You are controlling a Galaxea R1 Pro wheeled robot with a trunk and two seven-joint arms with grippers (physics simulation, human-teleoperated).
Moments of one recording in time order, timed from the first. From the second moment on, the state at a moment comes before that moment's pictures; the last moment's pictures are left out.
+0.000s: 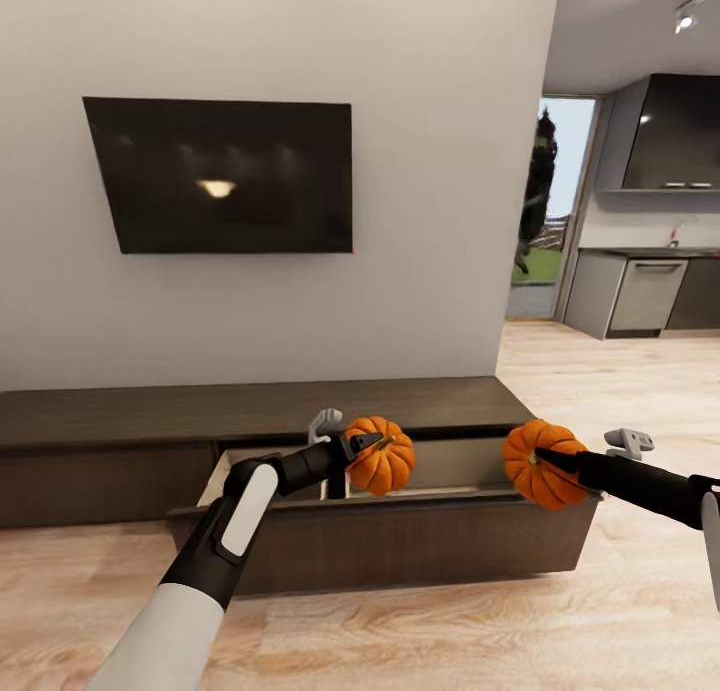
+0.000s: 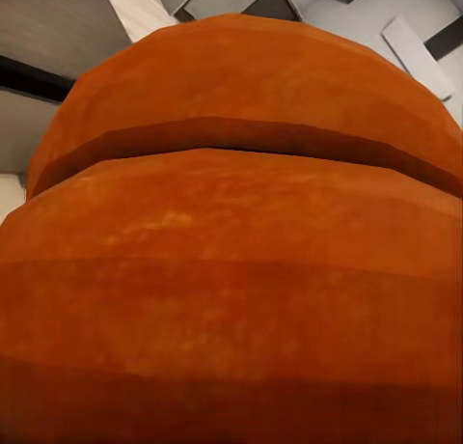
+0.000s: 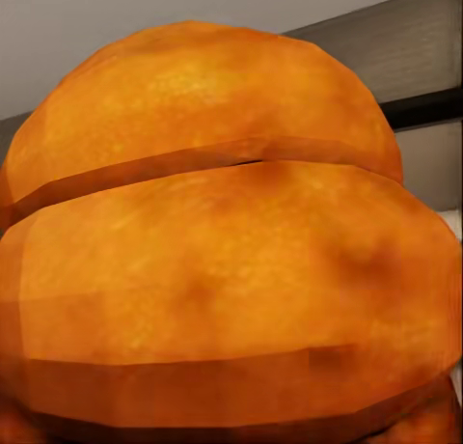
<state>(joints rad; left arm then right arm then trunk) -0.63 -0.14 -0.10 -1.04 0.70 0.74 -0.37 -0.43 -0.25 -0.49 -1.58 0.05 1.04 0.90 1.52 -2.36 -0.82</state>
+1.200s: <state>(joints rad) -0.60 -0.12 -0.09 -1.04 0.72 0.74 -0.39 -0.57 -0.15 -0.35 -1.34 0.03 0.95 0.80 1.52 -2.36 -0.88</state>
